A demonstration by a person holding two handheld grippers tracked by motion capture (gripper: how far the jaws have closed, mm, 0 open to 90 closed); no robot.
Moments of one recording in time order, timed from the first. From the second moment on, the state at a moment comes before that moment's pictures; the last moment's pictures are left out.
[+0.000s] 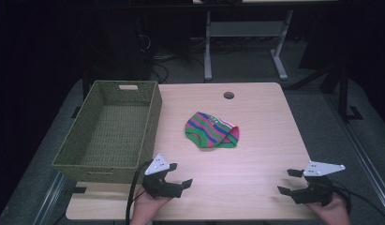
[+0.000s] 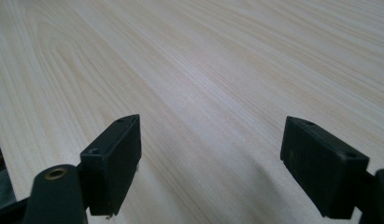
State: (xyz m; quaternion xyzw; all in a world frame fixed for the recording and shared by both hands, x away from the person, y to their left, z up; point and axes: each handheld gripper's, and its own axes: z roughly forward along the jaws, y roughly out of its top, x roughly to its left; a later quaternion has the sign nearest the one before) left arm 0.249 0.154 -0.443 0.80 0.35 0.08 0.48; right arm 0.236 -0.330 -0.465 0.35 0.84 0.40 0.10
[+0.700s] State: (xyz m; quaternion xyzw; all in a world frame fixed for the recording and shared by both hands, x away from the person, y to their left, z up) left arm 0.251 0.154 -0.446 0.80 0.35 0.07 0.48; right arm 0.257 -0.313 -0.447 0.34 0.84 0.41 0.08
